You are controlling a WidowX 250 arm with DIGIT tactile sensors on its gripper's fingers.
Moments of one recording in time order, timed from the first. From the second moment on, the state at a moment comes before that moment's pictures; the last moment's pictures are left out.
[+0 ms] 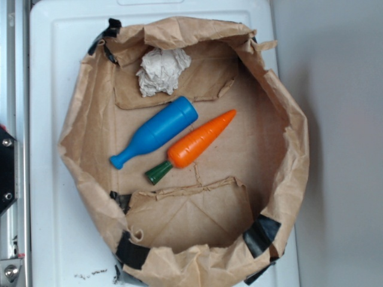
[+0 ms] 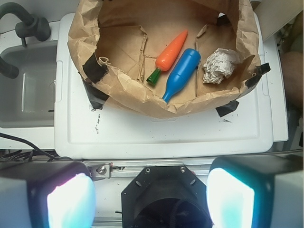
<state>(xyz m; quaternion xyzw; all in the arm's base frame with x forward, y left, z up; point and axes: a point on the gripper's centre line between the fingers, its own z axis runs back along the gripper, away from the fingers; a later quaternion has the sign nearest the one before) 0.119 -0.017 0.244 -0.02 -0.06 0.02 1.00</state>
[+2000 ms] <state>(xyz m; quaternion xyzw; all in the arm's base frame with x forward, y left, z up) 0.193 0.004 0.167 0.03 -0.08 0.16 0.98</state>
